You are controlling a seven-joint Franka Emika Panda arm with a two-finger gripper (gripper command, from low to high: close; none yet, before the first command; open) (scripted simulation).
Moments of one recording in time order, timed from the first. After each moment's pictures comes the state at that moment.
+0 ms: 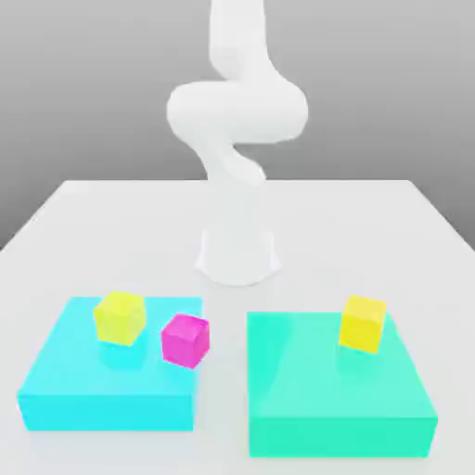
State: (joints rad) arm -0.04 -0.71 0.00 -2.28 0.01 2.31 0.88
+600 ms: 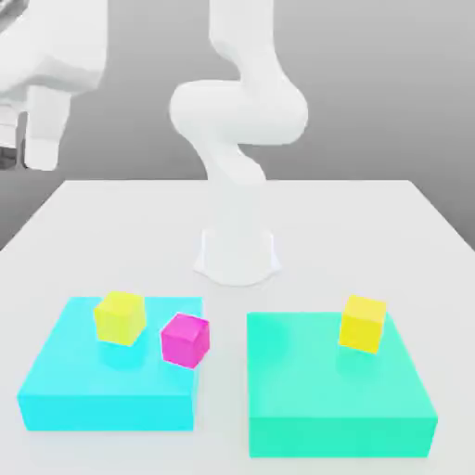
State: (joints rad) arm -0.29 -0.05 -0.03 -2.10 0.02 2.41 1.53
